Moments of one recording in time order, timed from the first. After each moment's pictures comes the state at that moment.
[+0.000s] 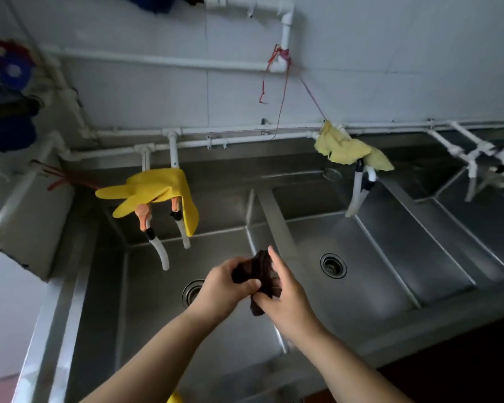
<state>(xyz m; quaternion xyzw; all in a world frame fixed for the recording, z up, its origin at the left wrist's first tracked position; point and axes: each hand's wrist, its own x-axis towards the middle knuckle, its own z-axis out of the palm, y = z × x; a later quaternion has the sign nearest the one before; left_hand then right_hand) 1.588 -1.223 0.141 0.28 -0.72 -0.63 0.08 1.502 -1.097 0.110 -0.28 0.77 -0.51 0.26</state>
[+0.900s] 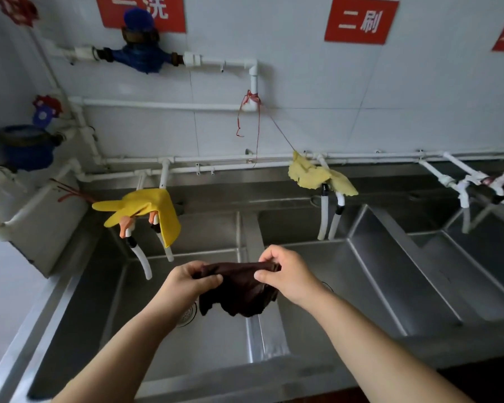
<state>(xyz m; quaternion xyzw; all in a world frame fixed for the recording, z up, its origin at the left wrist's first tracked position) 1.564 -1.147 0.183 0.36 -0.67 -0.63 0.15 1.388 -1.015 0.189 -0.42 0.75 -0.43 0.26</state>
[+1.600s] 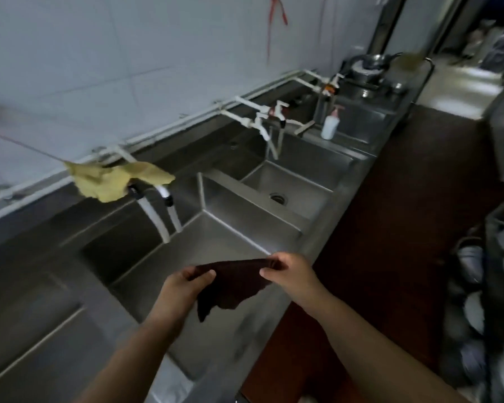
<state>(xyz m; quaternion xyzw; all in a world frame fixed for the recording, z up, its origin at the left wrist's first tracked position) 1.334 -1.022 0.154 0.17 -0.71 -0.68 -0.09 1.293 -0.805 0.150 0.01 0.82 -0.55 0.13</state>
